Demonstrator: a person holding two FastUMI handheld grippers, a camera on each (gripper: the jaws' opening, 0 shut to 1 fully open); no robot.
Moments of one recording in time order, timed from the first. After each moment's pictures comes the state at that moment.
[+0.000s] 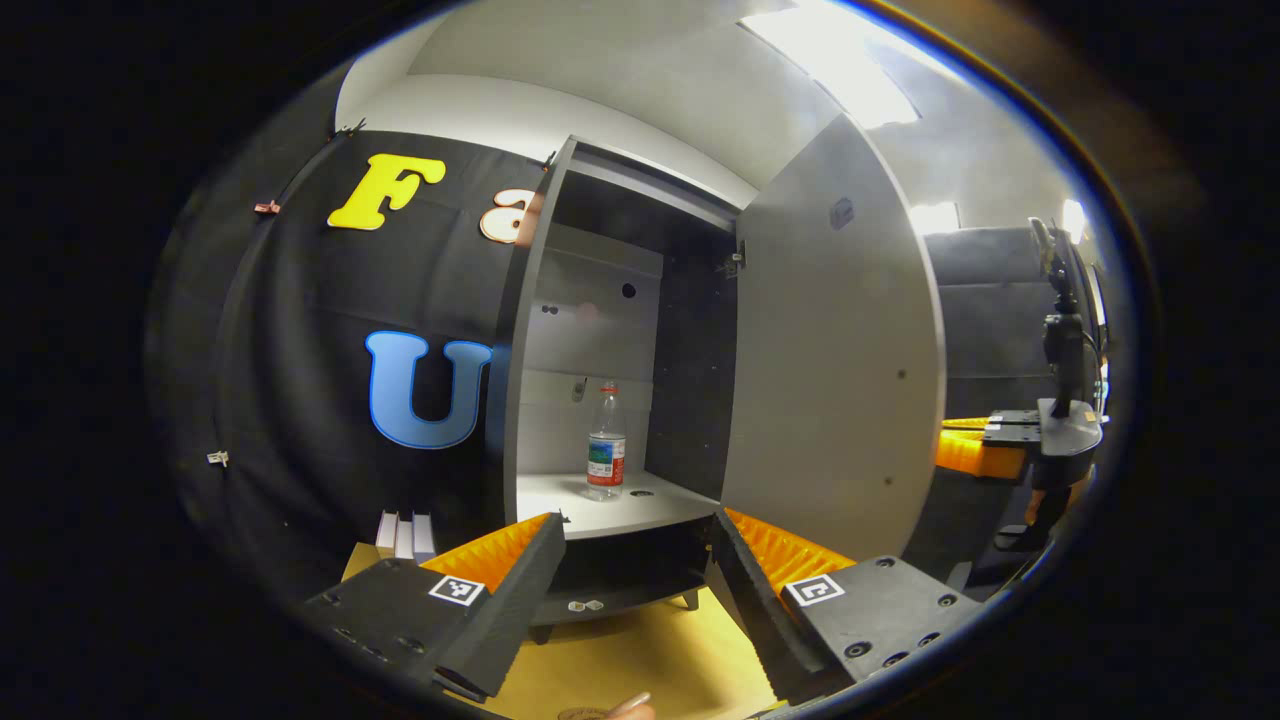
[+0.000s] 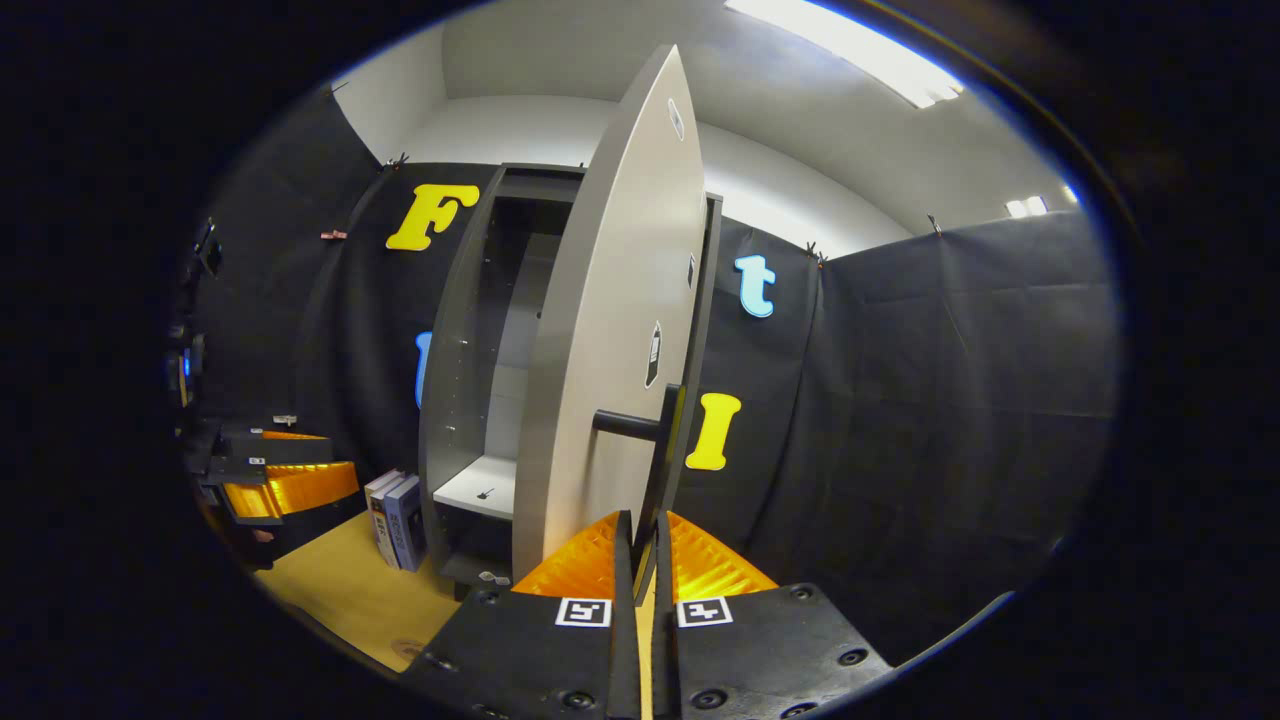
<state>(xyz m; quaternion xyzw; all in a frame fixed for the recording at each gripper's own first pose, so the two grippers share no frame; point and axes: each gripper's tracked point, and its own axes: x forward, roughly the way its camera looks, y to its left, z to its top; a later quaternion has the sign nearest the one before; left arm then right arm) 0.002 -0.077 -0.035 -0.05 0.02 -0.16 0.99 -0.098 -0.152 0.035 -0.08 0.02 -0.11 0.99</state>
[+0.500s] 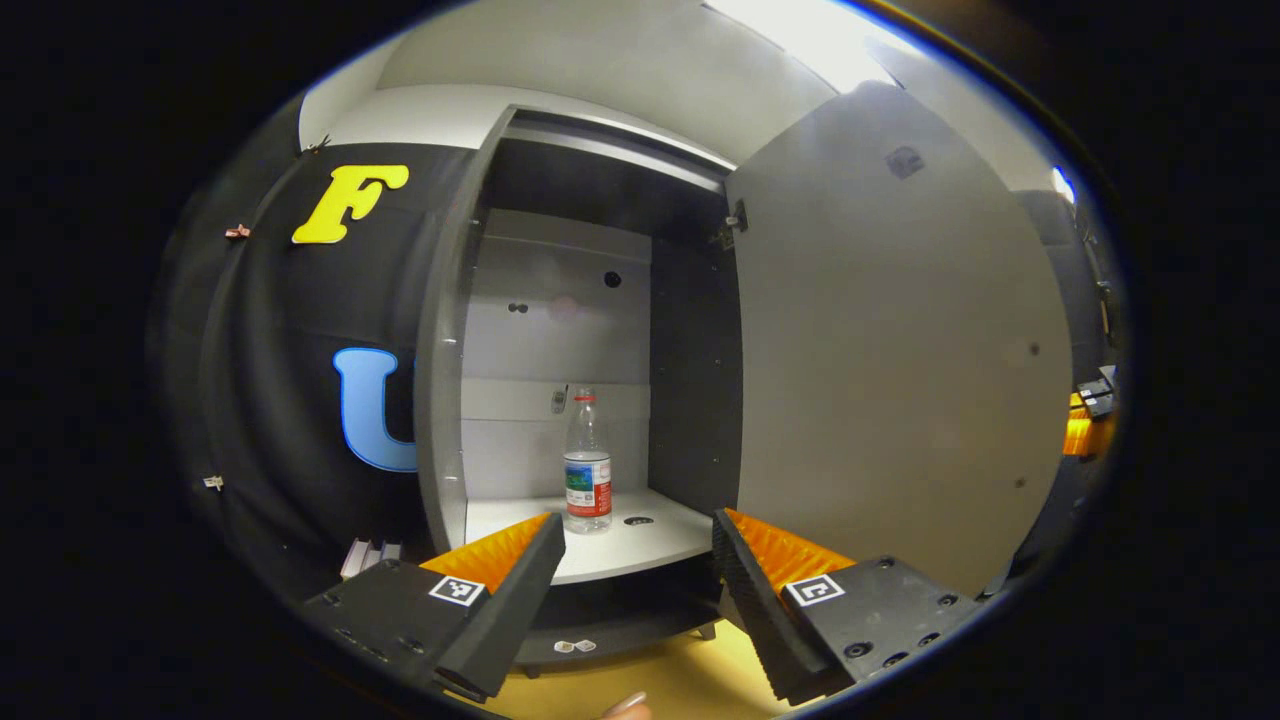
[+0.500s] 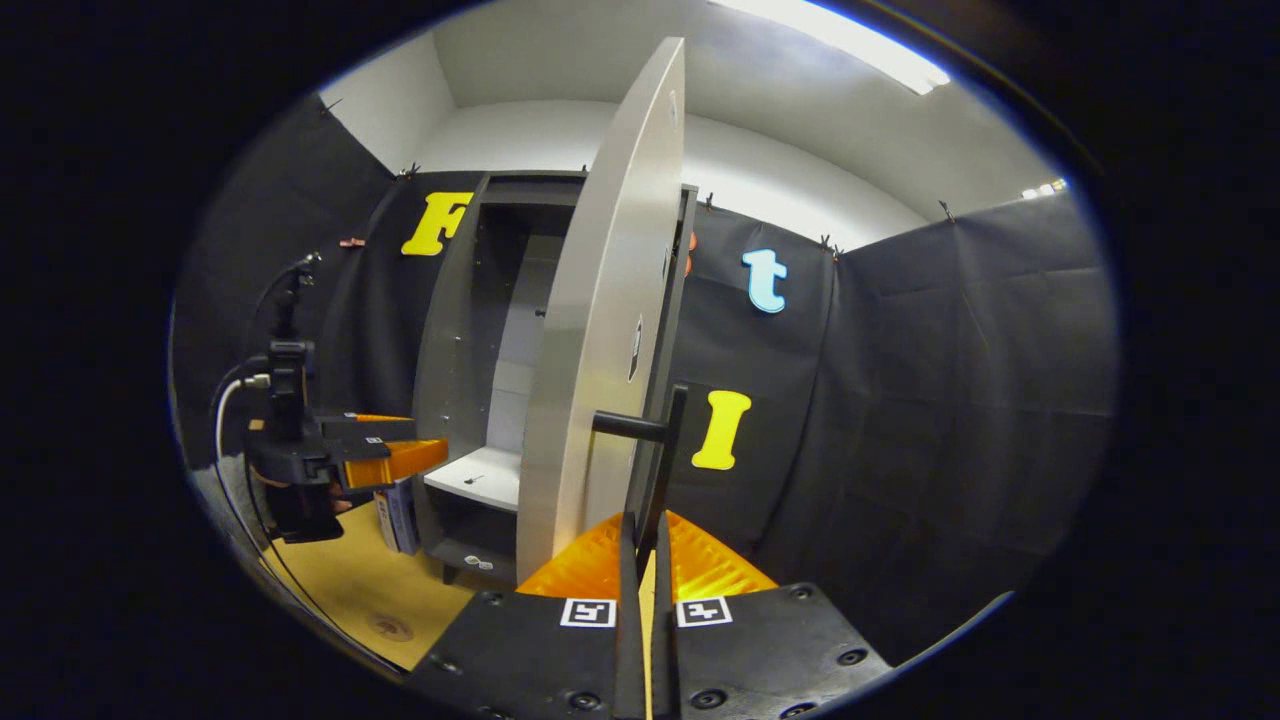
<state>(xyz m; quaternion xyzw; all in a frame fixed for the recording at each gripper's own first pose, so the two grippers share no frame) 0.112 -0.148 -0.045 -0.02 0.02 -0.13 0.99 -0.111 -0.221 0.041 -0.08 0.02 -0.05 1.00</state>
